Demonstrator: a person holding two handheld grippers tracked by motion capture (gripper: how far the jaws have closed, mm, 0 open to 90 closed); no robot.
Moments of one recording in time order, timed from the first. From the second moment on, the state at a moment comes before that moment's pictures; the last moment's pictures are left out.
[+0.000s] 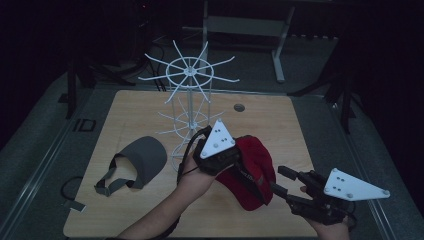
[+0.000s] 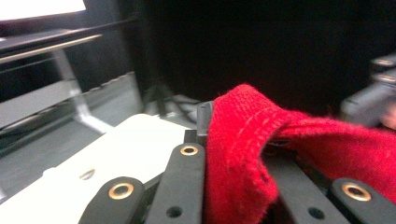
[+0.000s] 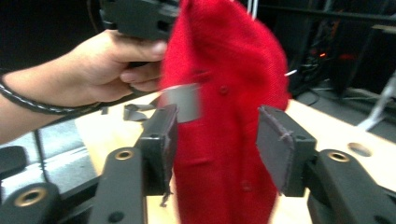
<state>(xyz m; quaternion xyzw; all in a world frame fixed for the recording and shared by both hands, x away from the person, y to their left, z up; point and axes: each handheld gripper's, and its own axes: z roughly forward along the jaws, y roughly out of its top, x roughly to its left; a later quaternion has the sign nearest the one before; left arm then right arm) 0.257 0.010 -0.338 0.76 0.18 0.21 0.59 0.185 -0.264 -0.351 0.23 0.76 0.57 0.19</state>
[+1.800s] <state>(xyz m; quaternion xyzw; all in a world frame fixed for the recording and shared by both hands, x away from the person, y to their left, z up) 0.251 0.047 -0.348 0.77 0.14 0.18 0.59 0.210 -0.252 -0.330 0.22 0.75 0.58 0.21</state>
